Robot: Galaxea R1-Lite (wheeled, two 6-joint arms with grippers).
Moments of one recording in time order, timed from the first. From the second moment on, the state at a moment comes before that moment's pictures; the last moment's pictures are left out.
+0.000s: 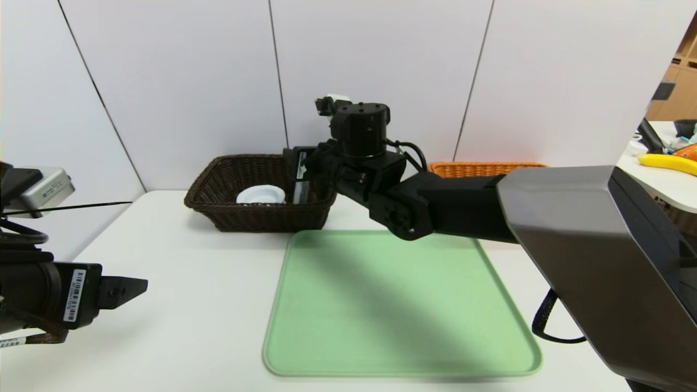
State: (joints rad) left arm -0.37 1.16 -0.96 0.56 0.36 -0.25; right arm 0.75 2.36 -1.96 -0.37 -0.10 0.23
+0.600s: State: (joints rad) left arm -0.37 1.16 -0.96 0.55 0.36 -0.25; right arm 0.75 2.33 -1.96 -0.33 -0.16 0.20
